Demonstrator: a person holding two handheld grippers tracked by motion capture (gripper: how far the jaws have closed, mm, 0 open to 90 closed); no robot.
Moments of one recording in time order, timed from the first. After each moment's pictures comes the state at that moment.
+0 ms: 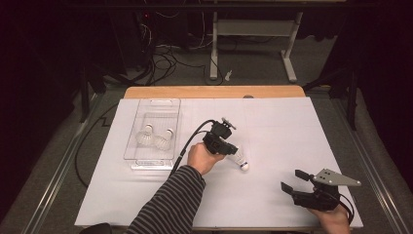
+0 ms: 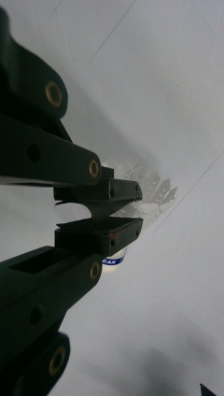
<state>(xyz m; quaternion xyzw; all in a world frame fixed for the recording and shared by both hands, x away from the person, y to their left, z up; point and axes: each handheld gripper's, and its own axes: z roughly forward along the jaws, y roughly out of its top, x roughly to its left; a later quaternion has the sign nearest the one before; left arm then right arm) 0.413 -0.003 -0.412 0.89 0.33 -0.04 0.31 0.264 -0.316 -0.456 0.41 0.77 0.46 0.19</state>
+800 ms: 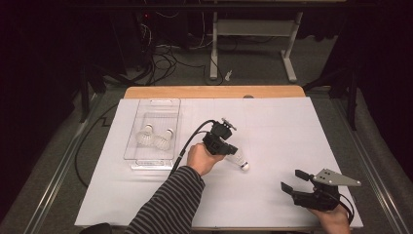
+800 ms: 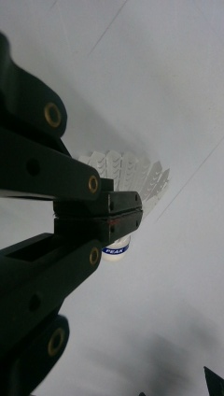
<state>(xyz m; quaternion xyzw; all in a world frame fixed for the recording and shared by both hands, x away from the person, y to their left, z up) 0.408 -0.002 -0.406 0.89 0.32 -0.04 0.31 0.264 -0.316 -0.456 0.41 0.77 0.46 0.19</state>
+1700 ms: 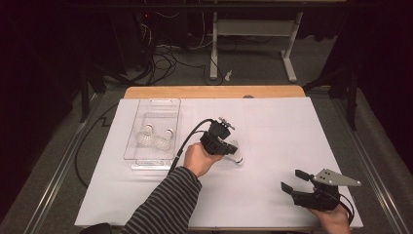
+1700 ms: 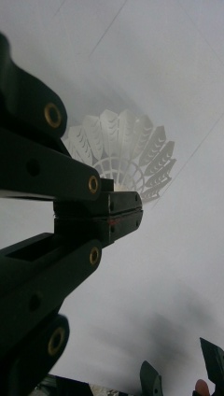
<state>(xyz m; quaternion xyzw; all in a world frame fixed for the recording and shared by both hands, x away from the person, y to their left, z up) 0.399 0.005 -0.393 0.89 0.31 -0.04 0.33 0.264 -0.317 -0.456 0.41 0.77 0.46 0.19</state>
